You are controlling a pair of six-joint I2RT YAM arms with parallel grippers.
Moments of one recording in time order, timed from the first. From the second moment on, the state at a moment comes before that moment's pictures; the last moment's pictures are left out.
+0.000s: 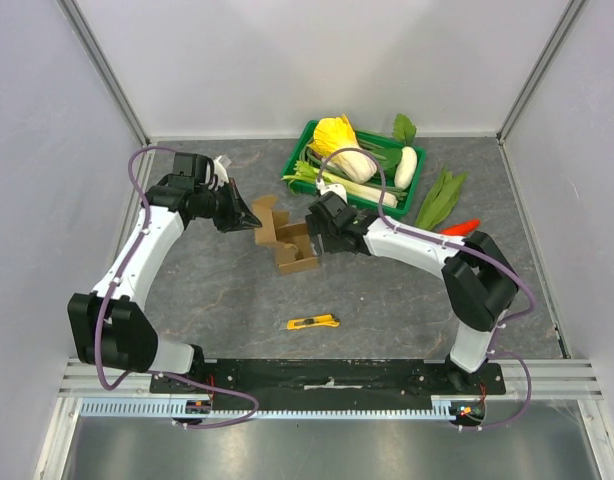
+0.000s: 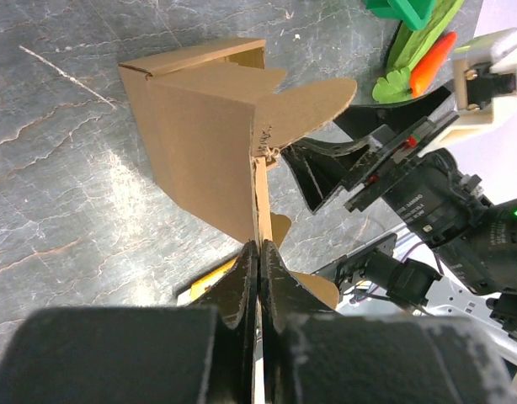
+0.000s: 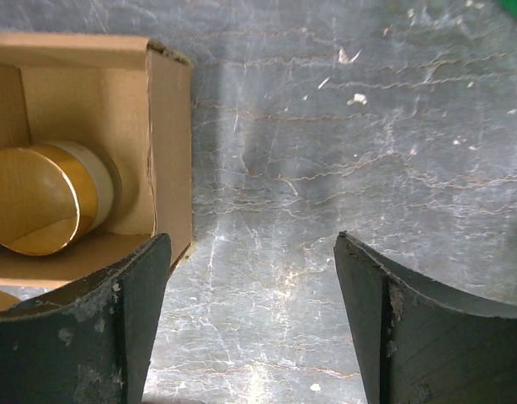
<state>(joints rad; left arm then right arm) -0.16 1.40 1.24 -0.77 0.53 -0.51 0.80 1.81 1.28 -0.44 0.30 0.46</state>
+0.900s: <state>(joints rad) -0.13 1.35 1.27 -0.96 0.28 -0.36 0.89 1.82 1.34 -0.27 0.17 0.30</state>
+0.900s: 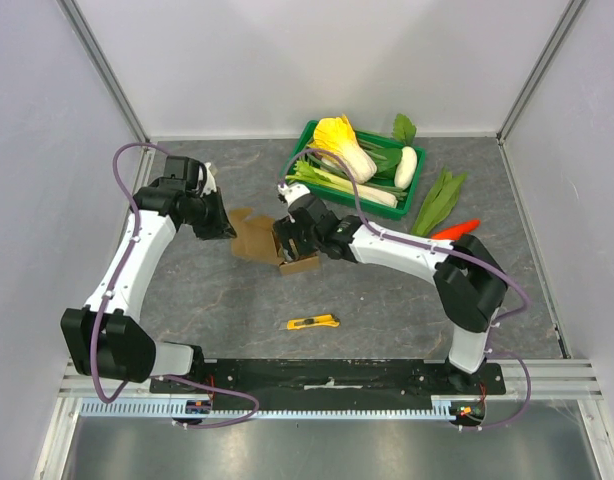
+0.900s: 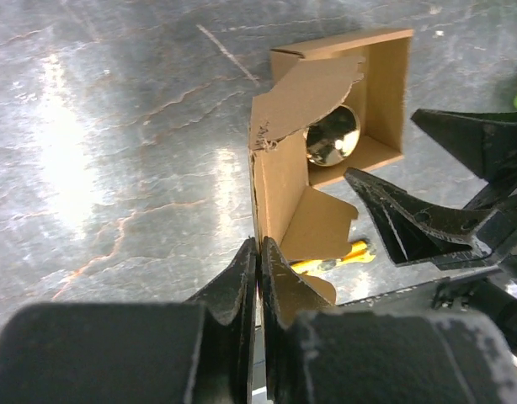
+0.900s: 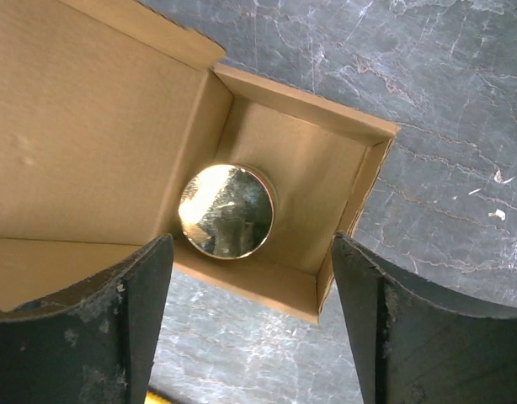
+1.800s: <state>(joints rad) -0.13 1.37 1.23 -0.99 0.10 -0.29 0.91 1.94 1.40 -0.22 0.11 0.17</state>
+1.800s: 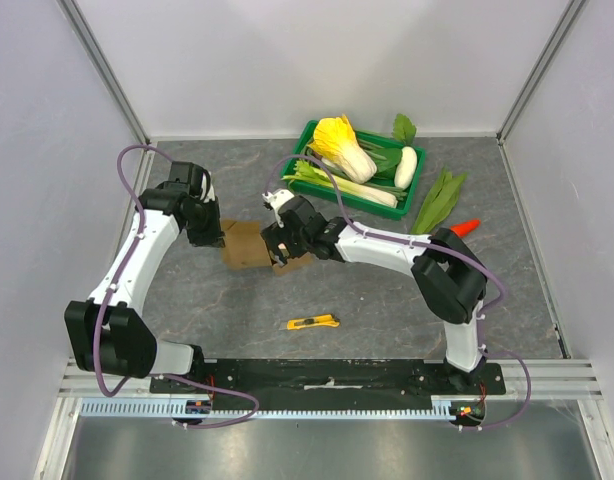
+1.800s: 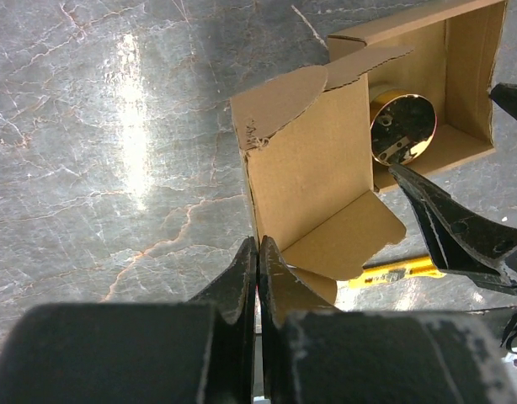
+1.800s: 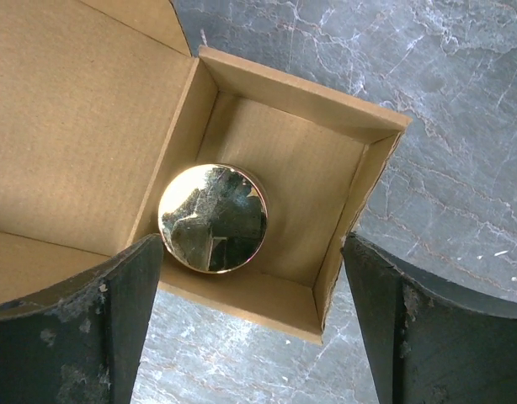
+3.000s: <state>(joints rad) -0.13 1.37 1.23 -0.99 0.11 -0.29 0.96 1.91 1.41 -0.19 0.21 0.13</state>
